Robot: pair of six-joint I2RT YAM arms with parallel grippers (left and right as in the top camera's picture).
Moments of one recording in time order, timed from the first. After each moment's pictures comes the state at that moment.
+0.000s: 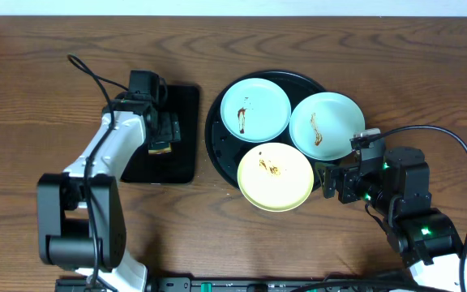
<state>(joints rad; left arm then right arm) -0.06 1.77 1.14 -0.66 -0.11 -0.22 0.20 0.83 0.66 -0.56 -0.24 0.15</state>
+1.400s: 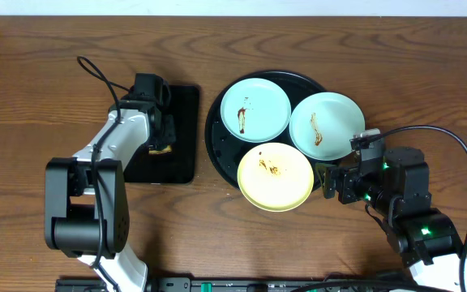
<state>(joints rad) -0.06 1.85 1.13 -0.61 -0.09 -0.22 0.20 0.83 0.66 -0.57 -0.24 0.15</state>
